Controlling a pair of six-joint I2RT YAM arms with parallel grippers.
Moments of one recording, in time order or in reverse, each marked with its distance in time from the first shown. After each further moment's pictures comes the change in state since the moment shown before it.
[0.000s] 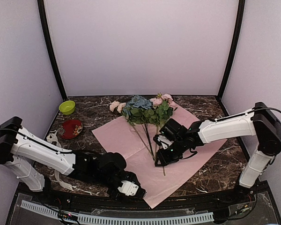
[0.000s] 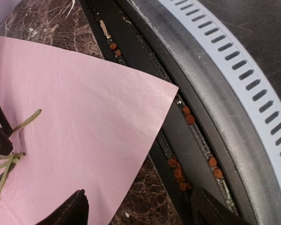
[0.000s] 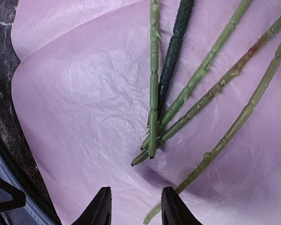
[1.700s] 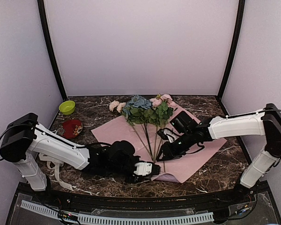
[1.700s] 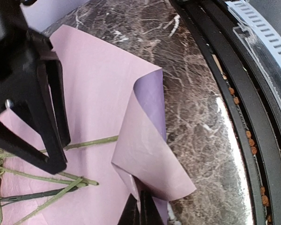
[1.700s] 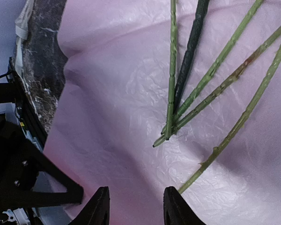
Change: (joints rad) left arm 0.074 0.192 0.110 0.298 -0.107 -0.113; right arm -0.084 -0.069 -0.060 0.049 -0.214 -0.014
